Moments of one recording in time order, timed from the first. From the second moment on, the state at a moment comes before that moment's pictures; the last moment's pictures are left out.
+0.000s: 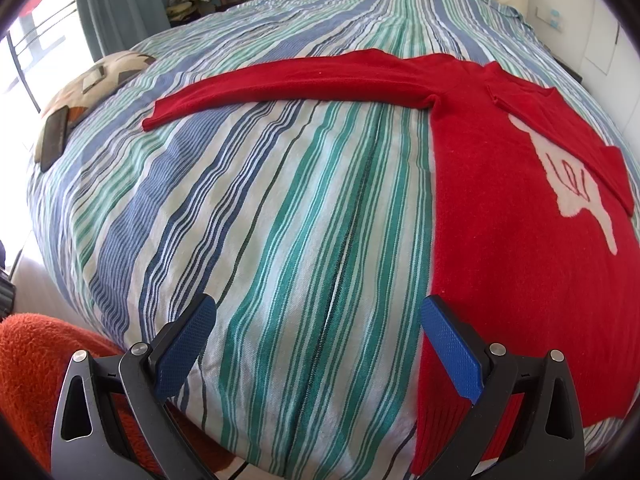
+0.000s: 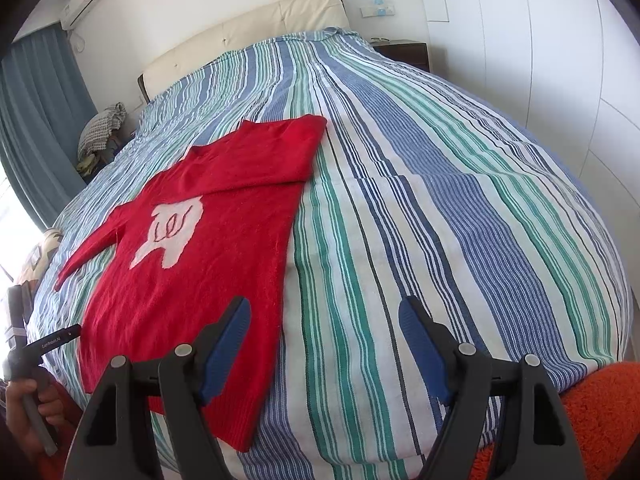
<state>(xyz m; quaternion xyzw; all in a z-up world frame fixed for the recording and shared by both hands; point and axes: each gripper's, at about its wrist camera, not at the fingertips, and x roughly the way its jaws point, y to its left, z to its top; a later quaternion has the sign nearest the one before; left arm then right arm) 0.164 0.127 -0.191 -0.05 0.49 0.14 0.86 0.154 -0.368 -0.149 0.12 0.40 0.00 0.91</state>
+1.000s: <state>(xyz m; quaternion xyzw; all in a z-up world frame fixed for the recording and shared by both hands) 0.172 0.181 -0.167 -0.16 0.48 0.11 0.85 0.152 -0.366 -0.148 0.12 0.40 0.00 0.91</state>
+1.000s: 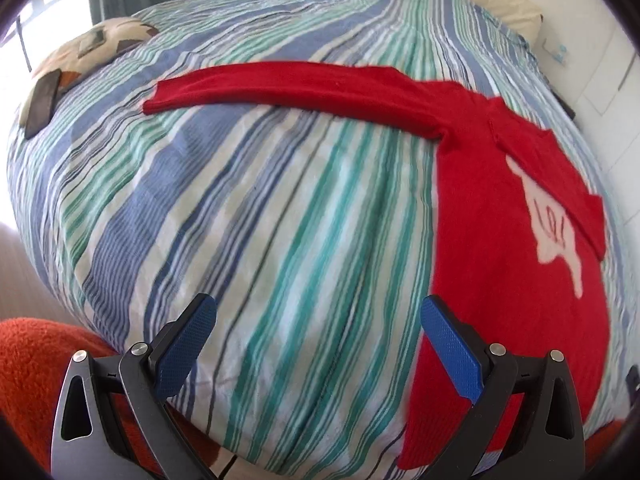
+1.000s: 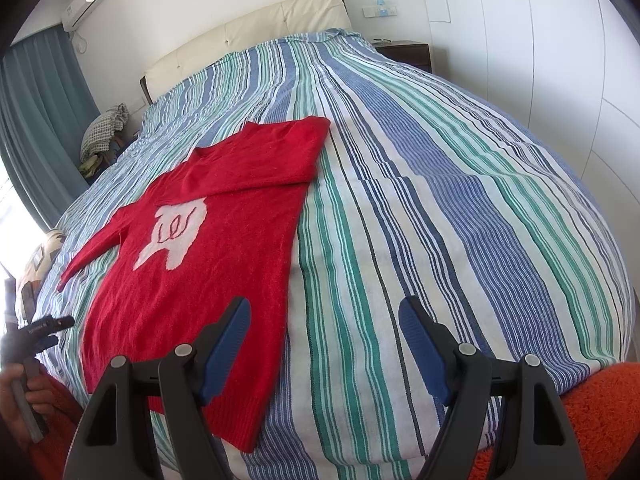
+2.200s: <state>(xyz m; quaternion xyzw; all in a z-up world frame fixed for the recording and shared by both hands) 0.402 0.107 0.009 -0.14 0.35 -0.07 0.92 0.165 -0.337 -0.162 0.09 0.42 0.07 0.90</state>
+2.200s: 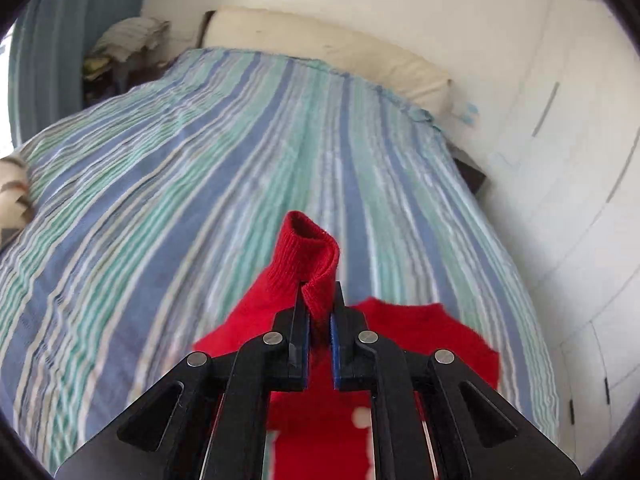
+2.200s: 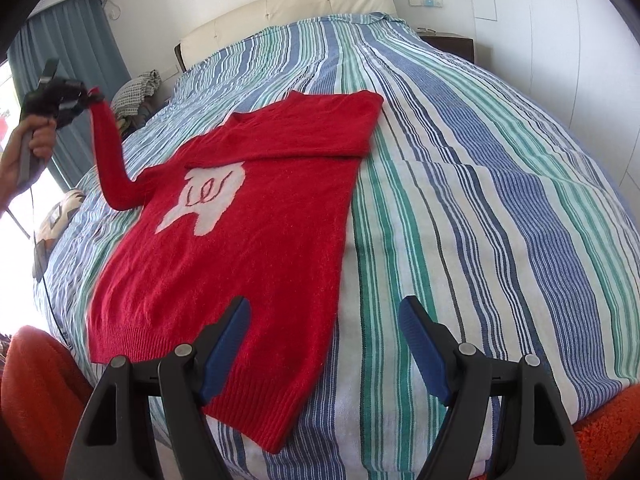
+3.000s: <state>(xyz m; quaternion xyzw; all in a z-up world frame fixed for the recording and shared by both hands) 0.301 0.119 -0.183 -0.03 0.48 -0.03 0.88 0.171 -0.358 -0.172 0.16 0.43 0.07 0.89</state>
